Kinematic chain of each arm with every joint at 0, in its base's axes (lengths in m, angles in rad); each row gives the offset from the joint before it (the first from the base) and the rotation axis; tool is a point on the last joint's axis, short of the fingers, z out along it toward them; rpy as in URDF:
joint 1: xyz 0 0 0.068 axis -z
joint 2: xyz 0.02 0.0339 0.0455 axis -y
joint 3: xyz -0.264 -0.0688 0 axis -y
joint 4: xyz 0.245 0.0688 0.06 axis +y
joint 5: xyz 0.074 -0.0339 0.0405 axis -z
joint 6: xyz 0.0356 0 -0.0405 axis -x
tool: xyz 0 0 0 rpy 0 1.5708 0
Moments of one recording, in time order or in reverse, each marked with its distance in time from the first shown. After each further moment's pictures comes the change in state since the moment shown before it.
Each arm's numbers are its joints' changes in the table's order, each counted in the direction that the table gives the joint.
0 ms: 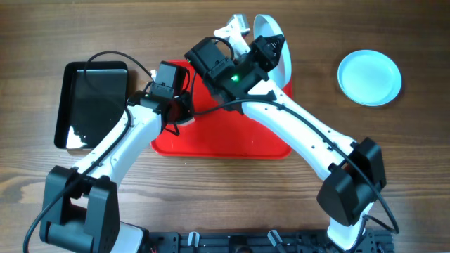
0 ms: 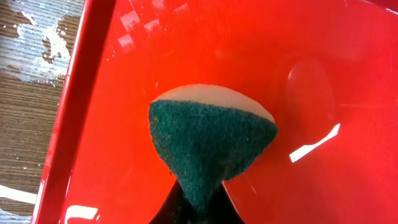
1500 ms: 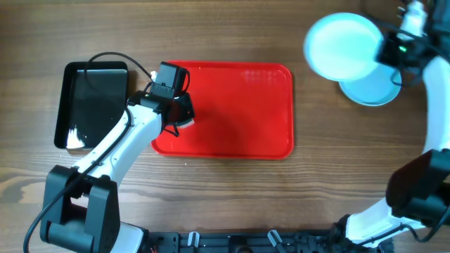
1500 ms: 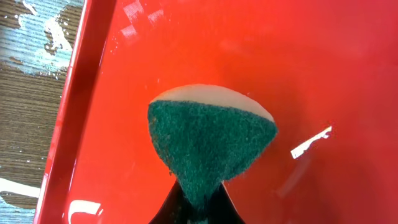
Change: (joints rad) left arm 0.000 -0.002 0.000 0.021 0.001 0.000; right arm 1.121 0.154 -0.135 -0.005 -1.648 -0.244
